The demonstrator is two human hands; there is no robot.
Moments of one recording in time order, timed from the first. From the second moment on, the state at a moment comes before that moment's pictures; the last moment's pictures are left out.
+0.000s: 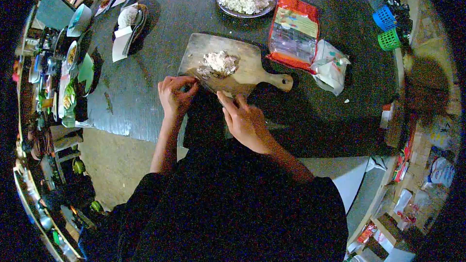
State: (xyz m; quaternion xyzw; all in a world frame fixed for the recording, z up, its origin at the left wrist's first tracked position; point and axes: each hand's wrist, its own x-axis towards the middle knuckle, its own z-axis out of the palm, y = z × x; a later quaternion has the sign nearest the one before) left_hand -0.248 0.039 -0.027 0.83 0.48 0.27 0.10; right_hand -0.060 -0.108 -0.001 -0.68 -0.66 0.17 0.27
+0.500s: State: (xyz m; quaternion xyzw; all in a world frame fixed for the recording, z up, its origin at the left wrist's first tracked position) left_hand -0.247 0.039 -0.027 0.83 0.47 0.28 0.09; right_hand -0.068 -0.097 -0.006 -0.67 -0.67 0.17 0.26
